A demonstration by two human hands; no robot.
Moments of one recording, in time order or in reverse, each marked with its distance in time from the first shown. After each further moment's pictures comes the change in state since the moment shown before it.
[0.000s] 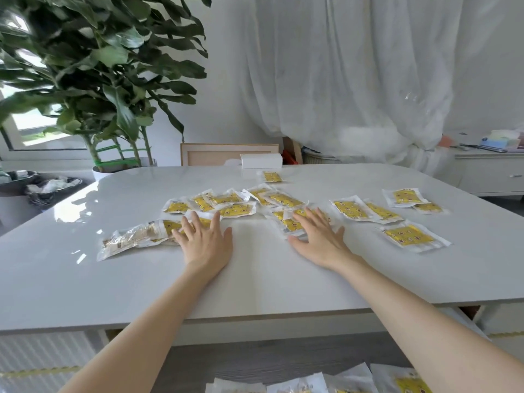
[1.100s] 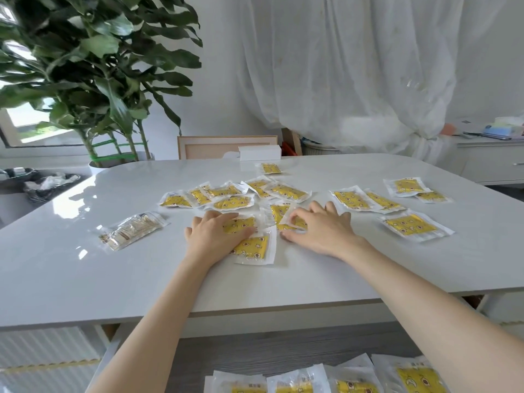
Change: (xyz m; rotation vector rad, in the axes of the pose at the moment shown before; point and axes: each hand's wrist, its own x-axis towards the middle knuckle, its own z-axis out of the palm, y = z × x) left_hand -0.005 0.007 -0.007 -0.246 -0.047 0.127; right_hand -0.008 -0.011 -0.019 -0.224 0.002 0.034
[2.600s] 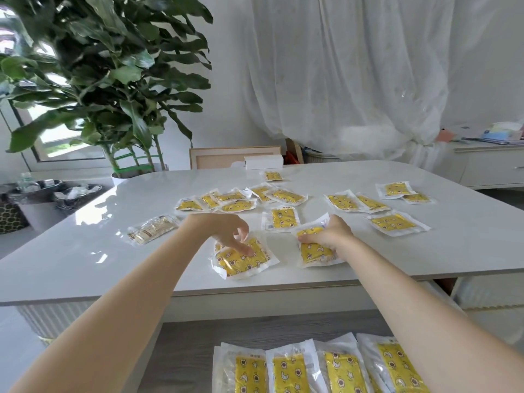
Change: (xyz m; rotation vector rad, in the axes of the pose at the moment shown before) left_hand -0.011 0.039 -0.069 0.442 -0.670 0.309; right_hand -0.036 0.019 -0.011 0.760 -0.049 0.439
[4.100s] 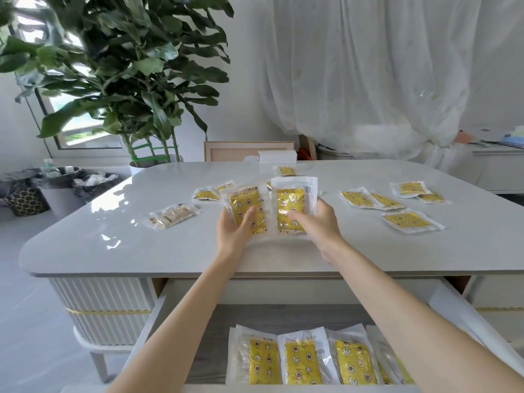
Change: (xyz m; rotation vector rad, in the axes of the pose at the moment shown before) left_hand -0.025 0.023 0.078 -1.467 1.005 -0.028; right_hand -0.061 -0.038 0.039 0.497 -0.014 -0.330
